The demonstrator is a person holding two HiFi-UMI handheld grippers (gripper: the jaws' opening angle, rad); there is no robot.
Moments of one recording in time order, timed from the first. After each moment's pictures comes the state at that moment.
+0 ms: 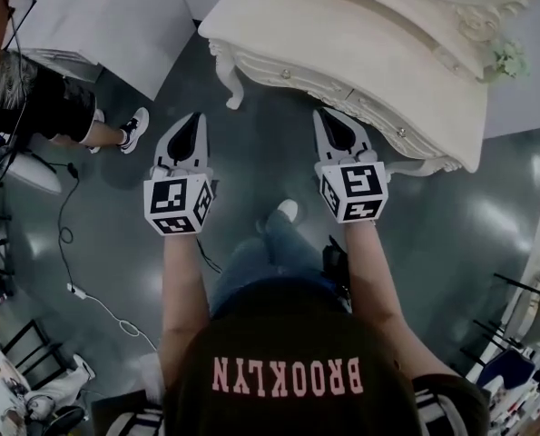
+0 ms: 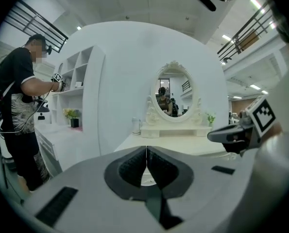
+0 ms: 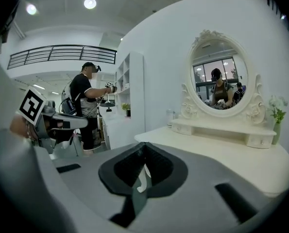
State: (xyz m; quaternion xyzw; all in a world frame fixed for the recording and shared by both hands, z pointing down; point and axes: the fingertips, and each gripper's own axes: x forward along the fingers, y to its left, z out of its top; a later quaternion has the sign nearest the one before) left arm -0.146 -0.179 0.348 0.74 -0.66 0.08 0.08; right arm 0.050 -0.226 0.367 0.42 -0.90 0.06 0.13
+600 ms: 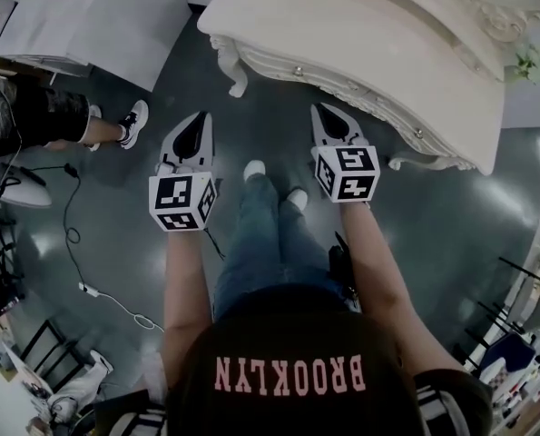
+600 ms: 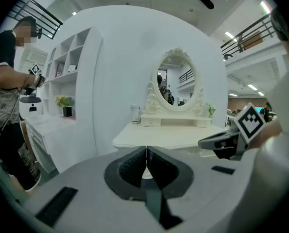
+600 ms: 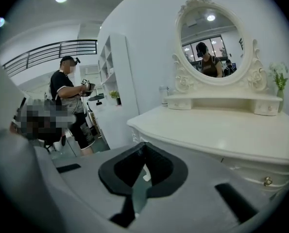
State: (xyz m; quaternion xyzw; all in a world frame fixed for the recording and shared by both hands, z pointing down) left arm -0.183 -0.235 0.404 0.76 -0.63 0.12 0.13; right arm 0.008 -0.287 0.460 0.45 -0.86 0.18 0.17
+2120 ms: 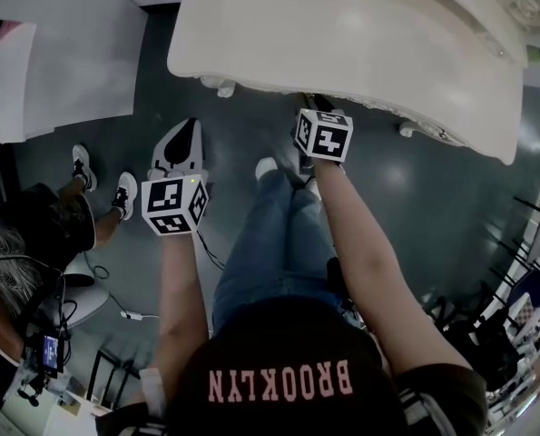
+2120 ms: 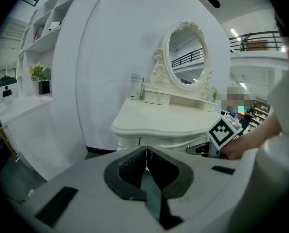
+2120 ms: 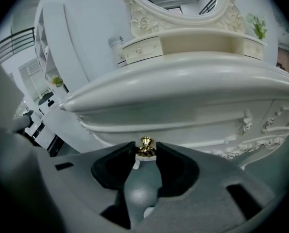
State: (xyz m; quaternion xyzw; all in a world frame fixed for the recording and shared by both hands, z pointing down) left arm -0.248 -0.391 0.527 0.79 -0.54 0.20 0.22; right arm -0.022 -0.424 0.657 0.58 -0.68 0.37 0.25
